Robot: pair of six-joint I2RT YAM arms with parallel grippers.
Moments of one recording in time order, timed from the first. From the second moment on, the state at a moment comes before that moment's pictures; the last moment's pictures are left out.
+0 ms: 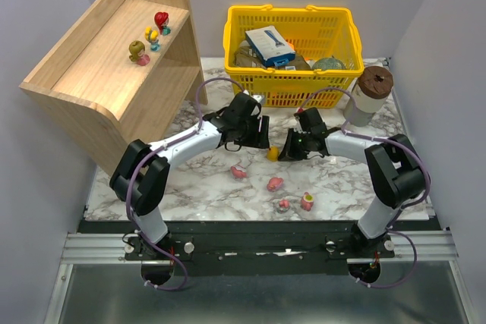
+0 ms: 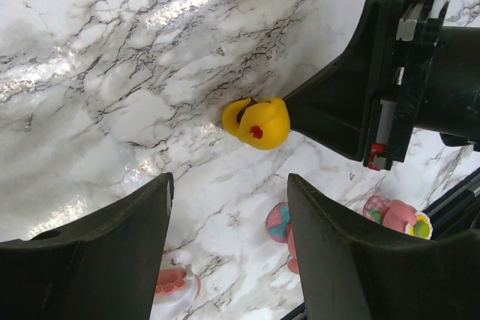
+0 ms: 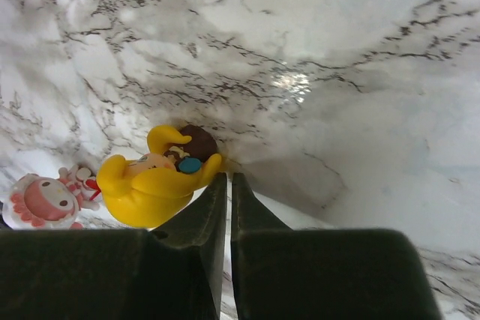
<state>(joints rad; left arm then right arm) -0.69 1.72 1.24 -0.36 0.17 -0.47 0.44 1.72 0.90 -0.18 -0.28 0.58</state>
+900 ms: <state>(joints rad) -0.68 1.68 1.15 -0.34 0.19 -0.57 0.46 1.70 0.91 -0.21 -0.20 0.65</state>
